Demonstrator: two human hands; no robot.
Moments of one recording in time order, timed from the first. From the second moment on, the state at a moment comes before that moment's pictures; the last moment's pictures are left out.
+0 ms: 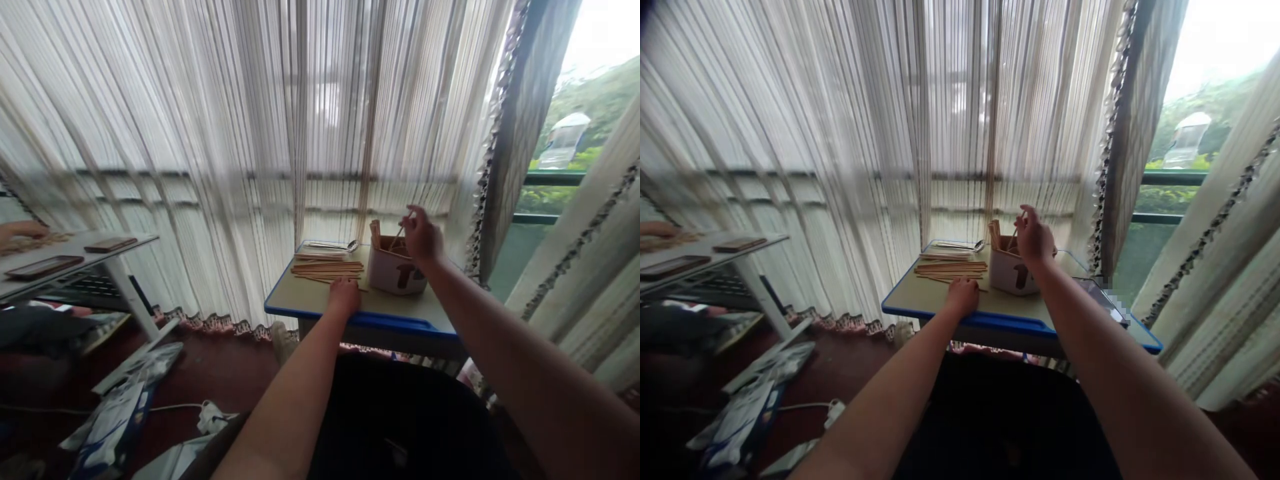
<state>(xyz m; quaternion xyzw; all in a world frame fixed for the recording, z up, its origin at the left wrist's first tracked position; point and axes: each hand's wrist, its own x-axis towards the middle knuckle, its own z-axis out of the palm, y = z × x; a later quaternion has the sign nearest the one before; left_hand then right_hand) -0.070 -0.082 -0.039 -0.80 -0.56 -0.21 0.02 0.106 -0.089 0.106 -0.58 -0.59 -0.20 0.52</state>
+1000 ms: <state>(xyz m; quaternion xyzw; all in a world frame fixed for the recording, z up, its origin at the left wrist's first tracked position) -0.068 -0.085 -0.027 -0.80 -0.52 -0.30 -0.02 0.082 -0.126 -0.022 -0.58 -0.69 -0.17 0.39</state>
